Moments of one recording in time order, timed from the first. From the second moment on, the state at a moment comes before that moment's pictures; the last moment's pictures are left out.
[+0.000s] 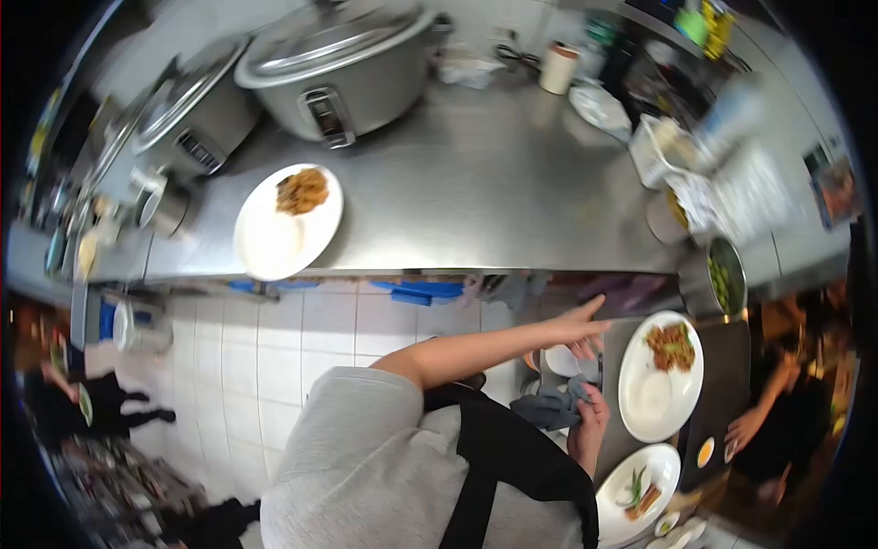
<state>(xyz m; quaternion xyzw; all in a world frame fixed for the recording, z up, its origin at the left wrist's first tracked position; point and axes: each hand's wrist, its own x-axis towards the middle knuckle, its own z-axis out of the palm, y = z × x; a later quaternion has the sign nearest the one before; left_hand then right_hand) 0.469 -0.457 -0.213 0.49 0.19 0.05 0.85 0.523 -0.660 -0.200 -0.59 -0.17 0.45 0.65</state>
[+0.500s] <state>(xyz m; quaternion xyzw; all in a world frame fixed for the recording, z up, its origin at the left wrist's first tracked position) -0.081 -0.358 -0.229 0.18 0.67 0.60 0.41 0.471 -0.333 -0.130 -0.42 -0.42 0.36 0.72</state>
